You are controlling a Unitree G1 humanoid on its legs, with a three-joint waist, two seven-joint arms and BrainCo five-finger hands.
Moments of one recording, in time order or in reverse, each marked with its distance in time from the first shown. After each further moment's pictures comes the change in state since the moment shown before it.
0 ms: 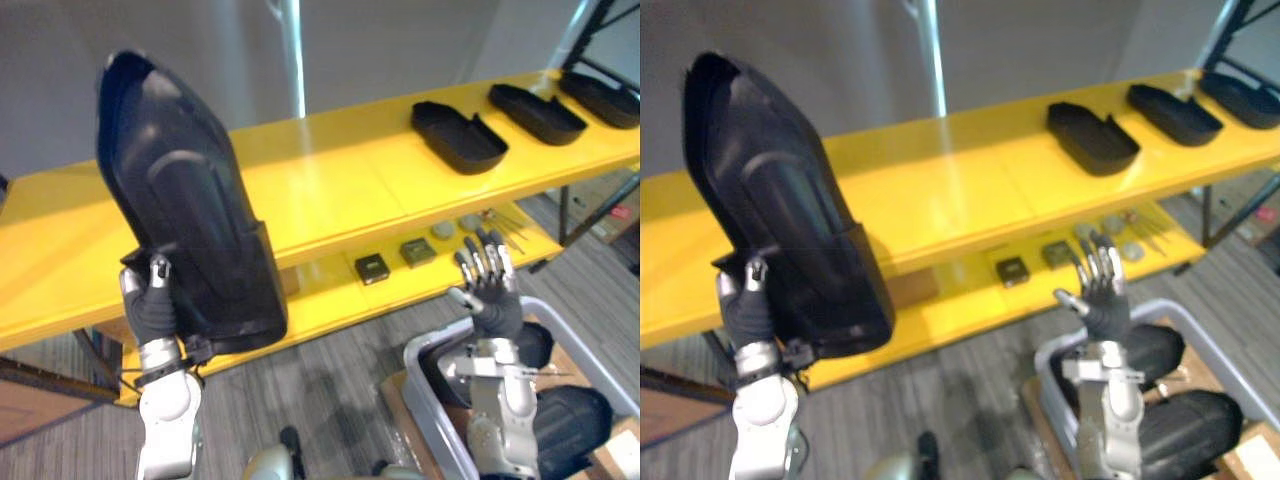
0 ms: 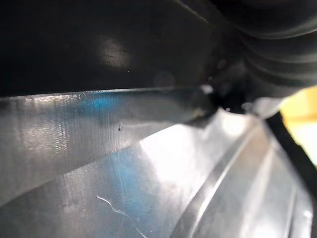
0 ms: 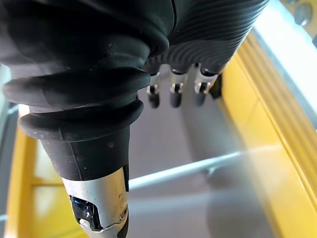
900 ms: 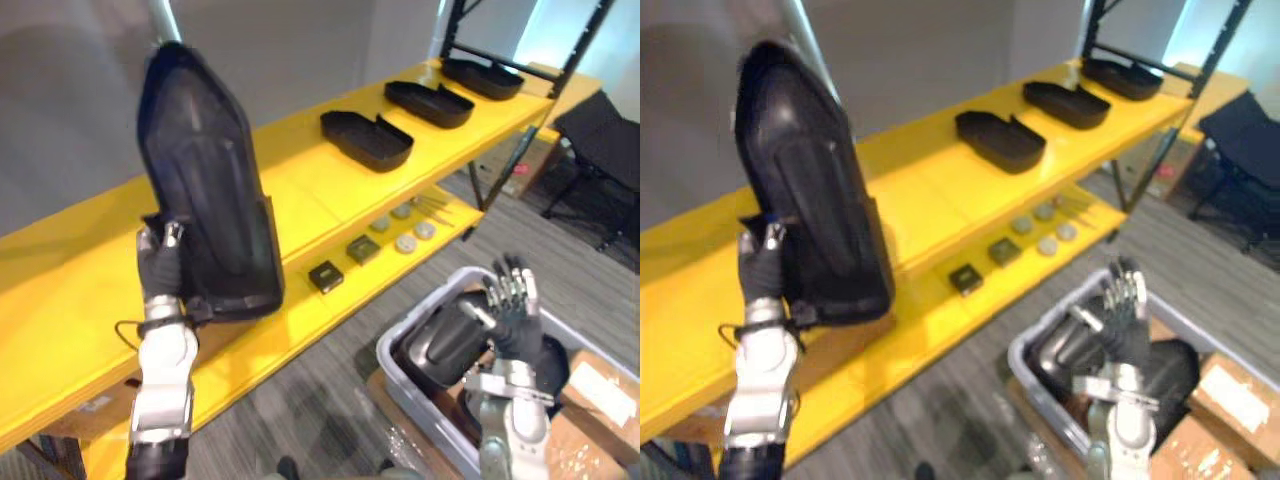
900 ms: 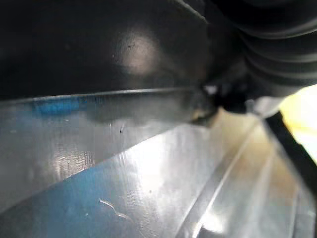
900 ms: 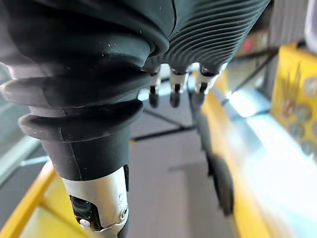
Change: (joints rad) left arm -0.381 0.205 -0.008 0.237 -0.085 0.330 -0.063; right arm 0.136 0.013 -0.023 -0.055 -0.157 -0.015 -0.197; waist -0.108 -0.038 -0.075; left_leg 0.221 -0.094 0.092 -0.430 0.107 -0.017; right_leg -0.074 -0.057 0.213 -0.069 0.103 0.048
